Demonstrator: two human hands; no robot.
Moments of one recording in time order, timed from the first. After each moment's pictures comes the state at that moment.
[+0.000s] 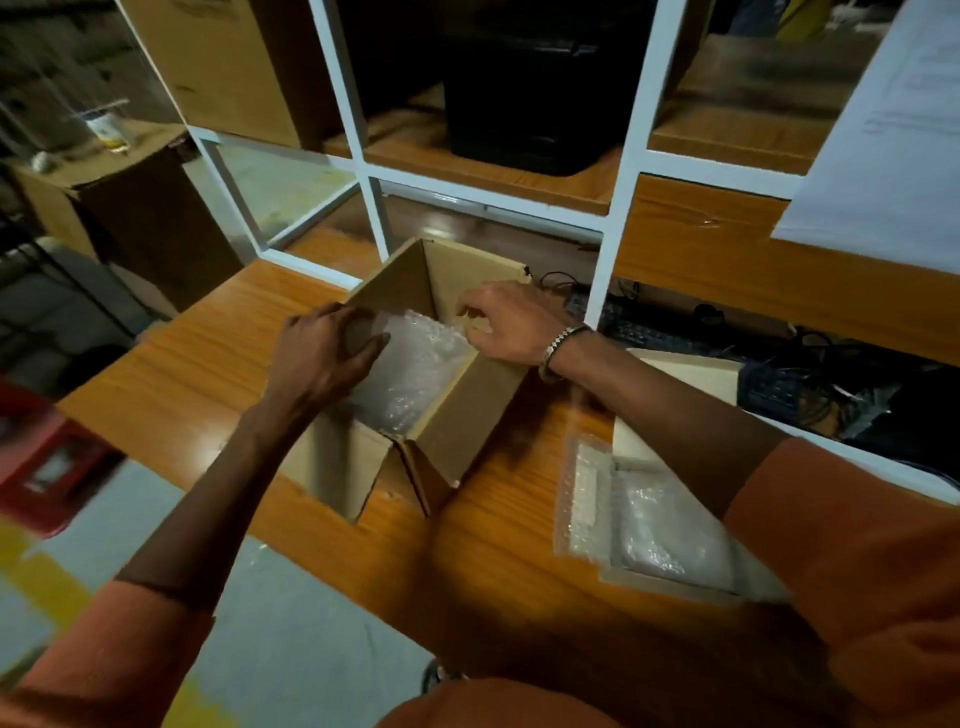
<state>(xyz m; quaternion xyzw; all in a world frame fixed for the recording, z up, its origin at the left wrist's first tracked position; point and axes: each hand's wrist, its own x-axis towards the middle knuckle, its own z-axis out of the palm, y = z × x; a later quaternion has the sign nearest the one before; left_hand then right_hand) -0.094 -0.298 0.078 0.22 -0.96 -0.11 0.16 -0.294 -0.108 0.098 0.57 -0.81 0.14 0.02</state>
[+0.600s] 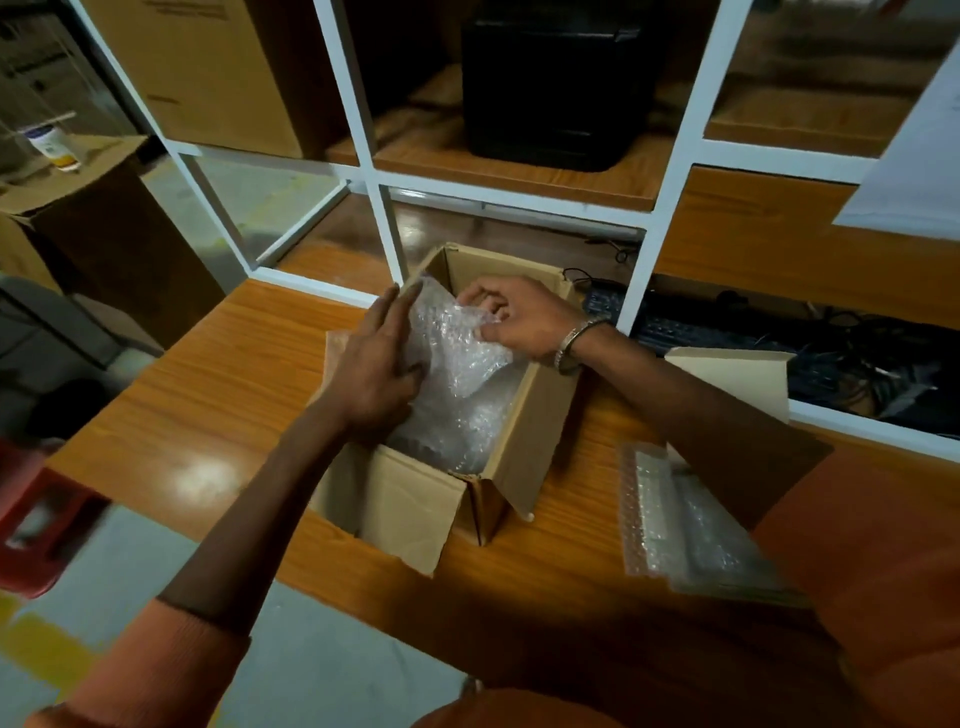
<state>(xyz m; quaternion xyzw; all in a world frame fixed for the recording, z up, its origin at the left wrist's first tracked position) -0.119 -0.347 0.068 0.11 -0.95 -0.27 0.11 -0.294 -0.173 0.088 0.43 -0.81 0.36 -0.18</state>
